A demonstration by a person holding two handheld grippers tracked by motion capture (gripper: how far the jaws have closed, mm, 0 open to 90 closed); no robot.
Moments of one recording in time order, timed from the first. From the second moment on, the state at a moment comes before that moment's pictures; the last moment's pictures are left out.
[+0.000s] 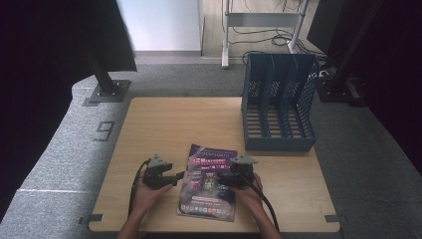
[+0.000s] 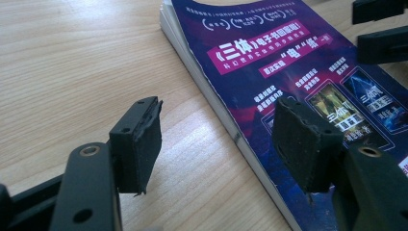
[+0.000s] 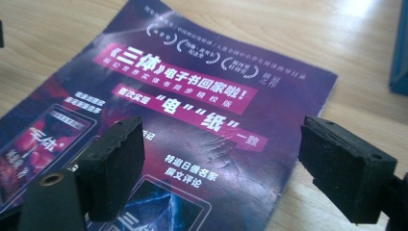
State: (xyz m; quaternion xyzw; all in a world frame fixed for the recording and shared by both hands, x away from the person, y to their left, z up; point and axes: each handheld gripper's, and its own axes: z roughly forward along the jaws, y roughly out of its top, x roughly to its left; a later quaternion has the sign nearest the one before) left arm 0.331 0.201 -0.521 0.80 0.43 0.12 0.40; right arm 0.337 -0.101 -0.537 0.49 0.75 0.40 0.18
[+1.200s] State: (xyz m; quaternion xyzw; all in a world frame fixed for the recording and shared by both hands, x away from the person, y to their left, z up) left arm 0.337 0.182 -0.516 0.81 0.42 0.12 0.40; right arm 0.347 -0.103 -0.552 0.50 0.76 0.38 0.17
